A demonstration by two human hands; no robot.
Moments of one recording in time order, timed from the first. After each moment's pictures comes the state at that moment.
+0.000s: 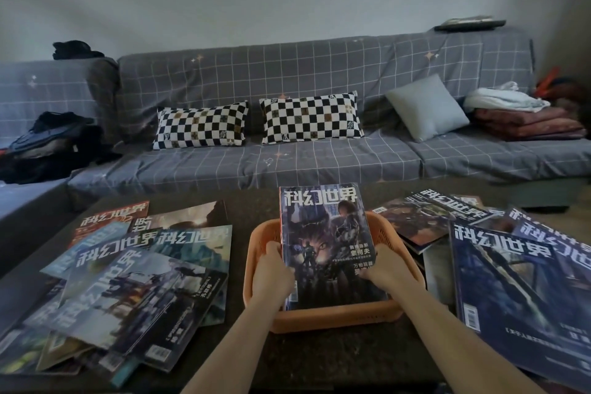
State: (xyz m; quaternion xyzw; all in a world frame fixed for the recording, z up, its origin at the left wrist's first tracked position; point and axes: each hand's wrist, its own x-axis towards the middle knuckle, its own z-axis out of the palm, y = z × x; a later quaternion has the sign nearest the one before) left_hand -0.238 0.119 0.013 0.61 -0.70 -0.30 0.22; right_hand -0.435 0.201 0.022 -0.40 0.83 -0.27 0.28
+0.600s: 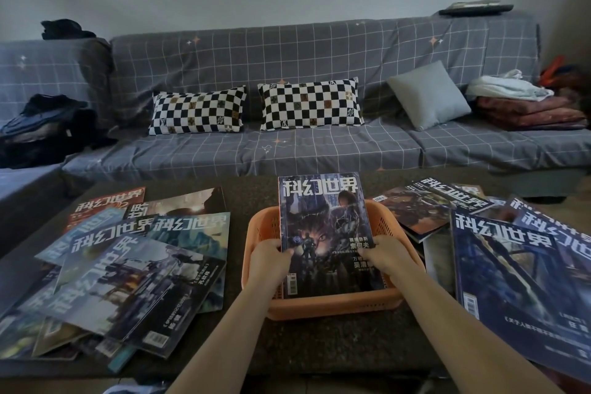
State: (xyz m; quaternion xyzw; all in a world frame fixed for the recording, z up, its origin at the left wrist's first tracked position) left_hand -0.235 0.113 0.012 0.59 -0.68 -0.38 0.22; right_hand -0.442 0.190 0.020 -0.35 0.83 -0.28 0.33
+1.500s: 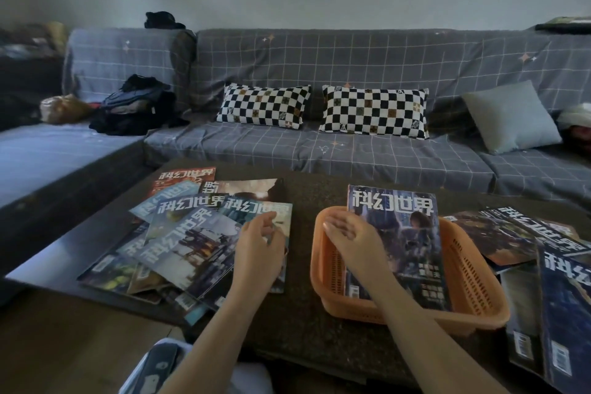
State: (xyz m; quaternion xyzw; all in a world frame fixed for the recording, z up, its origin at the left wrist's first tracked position) left_hand -0.114 0.130 0.049 0.58 -0.61 -0.31 0.44; right_hand -0.281 0.161 0.061 -0.54 0.63 -0.49 0.26
